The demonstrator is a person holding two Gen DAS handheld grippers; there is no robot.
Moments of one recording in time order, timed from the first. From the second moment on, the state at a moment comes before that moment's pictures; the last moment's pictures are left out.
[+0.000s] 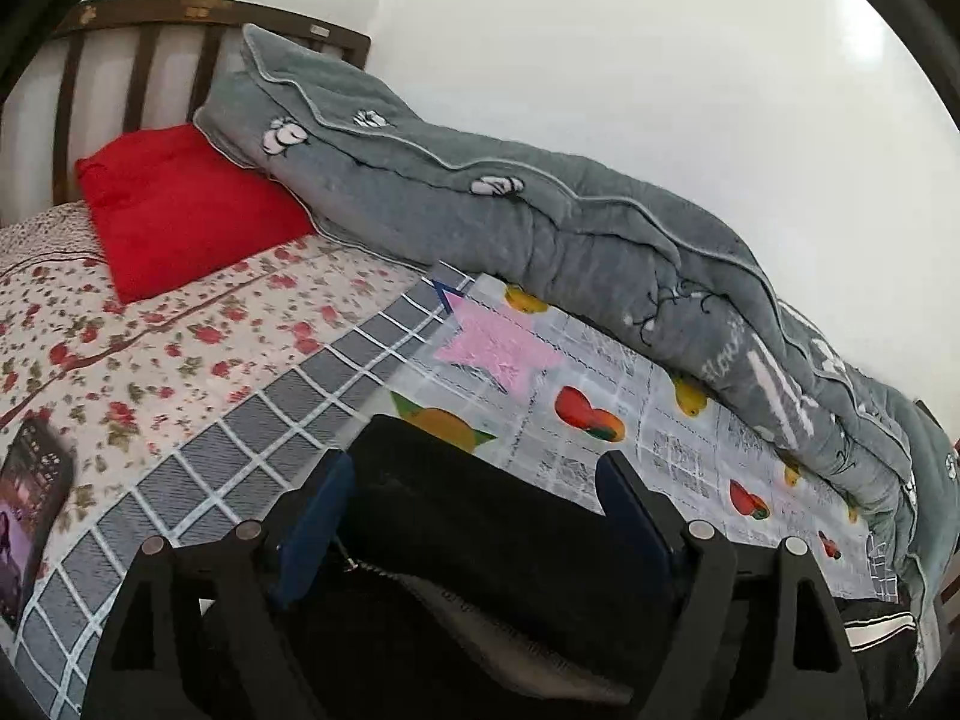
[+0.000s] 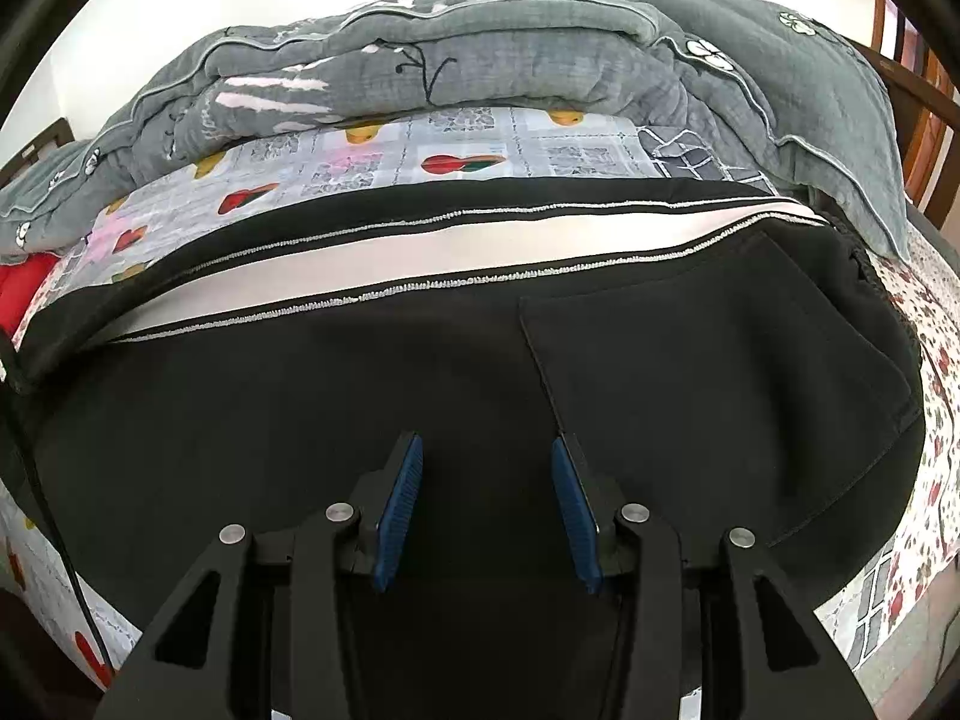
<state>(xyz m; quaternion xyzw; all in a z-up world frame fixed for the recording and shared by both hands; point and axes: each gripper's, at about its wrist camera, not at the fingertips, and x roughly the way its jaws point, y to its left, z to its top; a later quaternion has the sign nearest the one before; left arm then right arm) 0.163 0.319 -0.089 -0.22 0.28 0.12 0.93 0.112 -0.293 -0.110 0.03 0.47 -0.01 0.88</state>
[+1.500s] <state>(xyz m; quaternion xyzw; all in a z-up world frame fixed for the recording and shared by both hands) 0.114 0.137 -0.109 -0.17 0.39 0.01 0.90 0.049 -0.479 -0.097 0.13 0.40 -0.17 0.89</state>
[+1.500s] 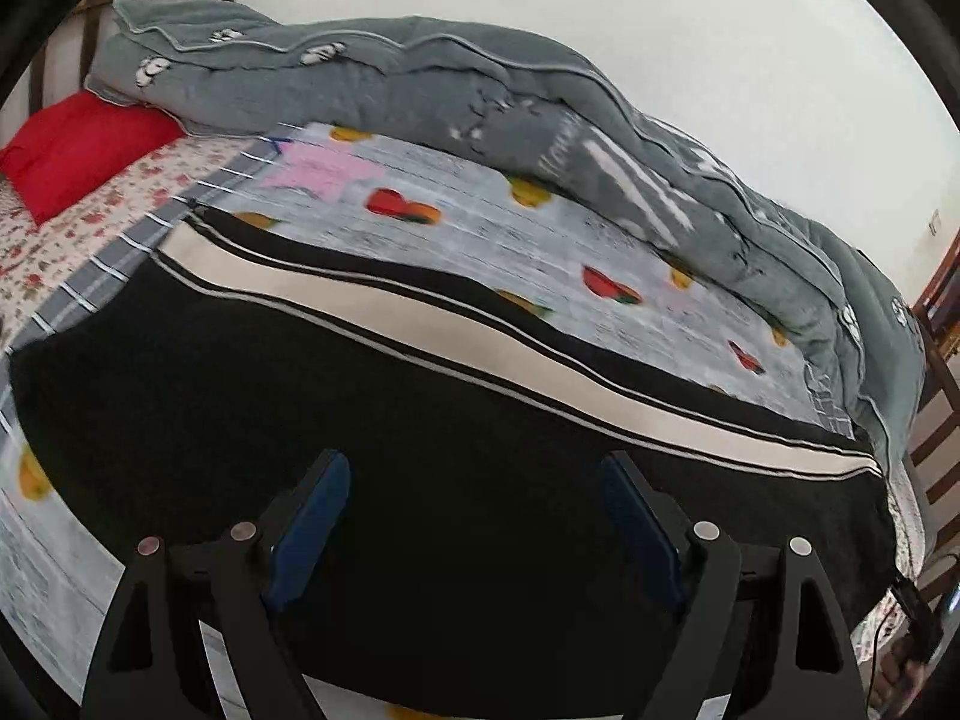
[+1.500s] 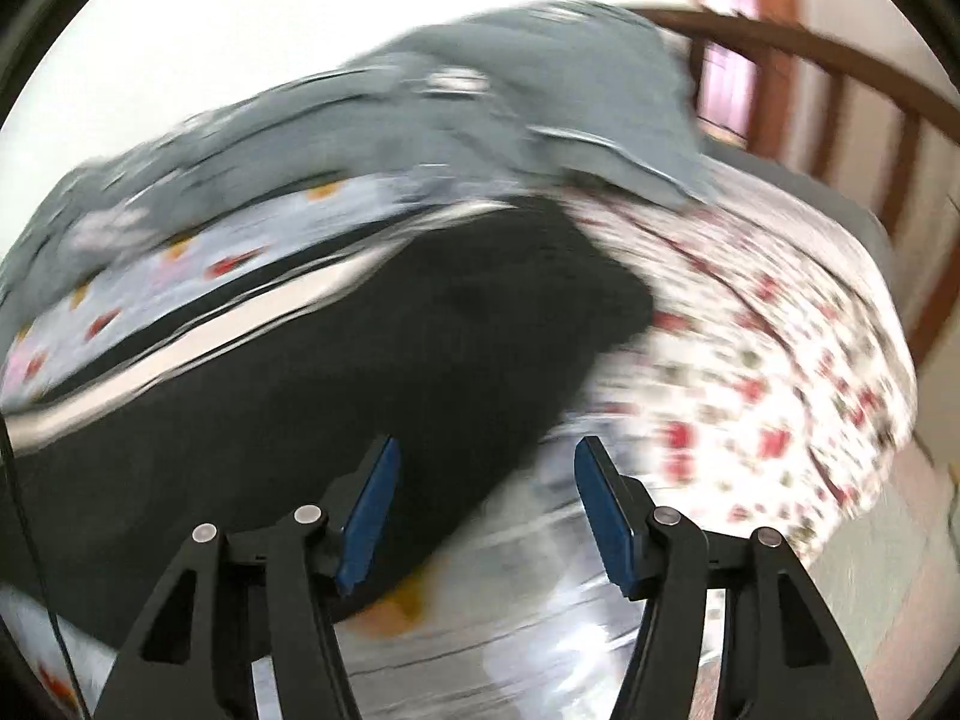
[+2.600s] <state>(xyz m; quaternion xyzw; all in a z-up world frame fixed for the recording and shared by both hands) 0.146 0.126 -0.095 -0.10 0.41 0.03 0.91 0.124 -0.425 -0.016 0.01 0.35 -0.01 0.94</state>
